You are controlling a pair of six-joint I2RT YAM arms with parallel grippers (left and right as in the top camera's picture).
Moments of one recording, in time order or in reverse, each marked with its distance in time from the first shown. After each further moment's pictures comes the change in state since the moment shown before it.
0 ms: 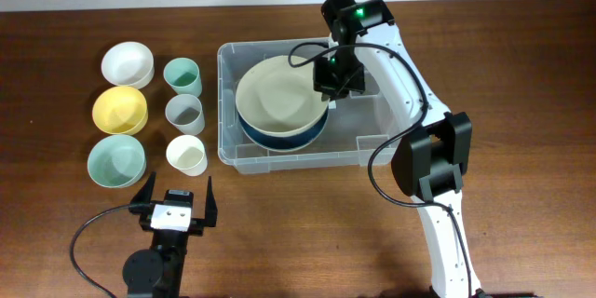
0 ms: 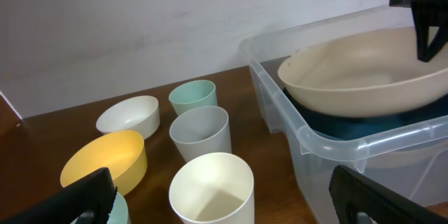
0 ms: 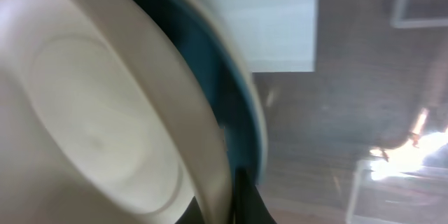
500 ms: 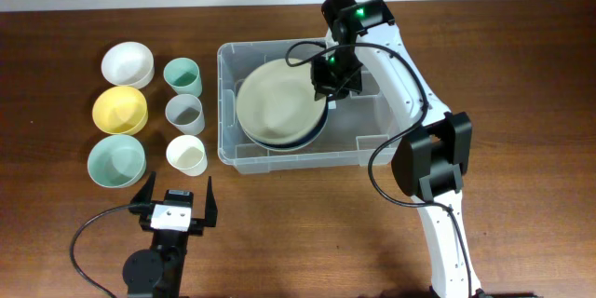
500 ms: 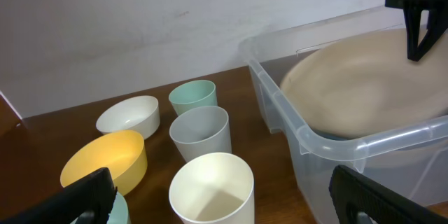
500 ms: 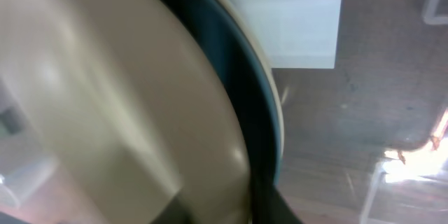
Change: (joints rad) left arm 0.000 0.000 0.000 0.000 0.000 0.000; right arm 0.000 0.000 -0.008 0.008 -0.050 -0.006
